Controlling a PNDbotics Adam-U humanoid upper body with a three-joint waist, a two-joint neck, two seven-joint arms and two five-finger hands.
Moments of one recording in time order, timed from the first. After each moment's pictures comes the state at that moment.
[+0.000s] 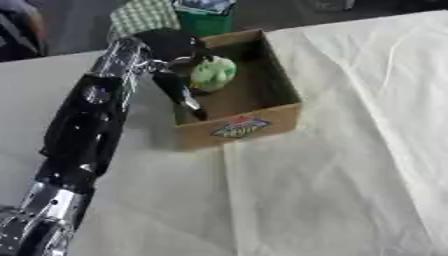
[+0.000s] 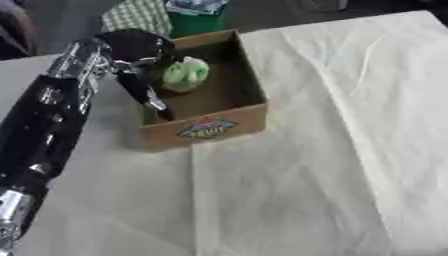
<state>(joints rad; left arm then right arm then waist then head) -1.11 0.24 0.06 -0.99 -1.52 -0.57 -0.25 -0.37 -0.56 -0.13 -1.99 -0.22 -0.32 -0.41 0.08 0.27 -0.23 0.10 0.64</state>
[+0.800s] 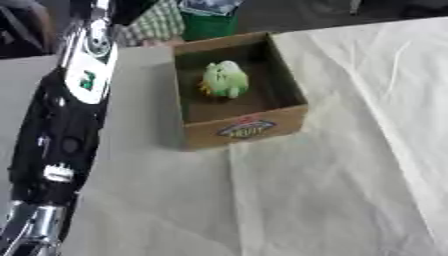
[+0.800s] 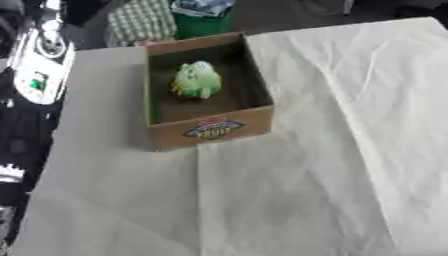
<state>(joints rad) -0.95 0.28 0.11 -1.34 -0.62 -0.26 0.25 -0.34 -0.56 -0.14 -1.99 -0.21 -0.32 -0.43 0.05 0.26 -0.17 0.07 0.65</state>
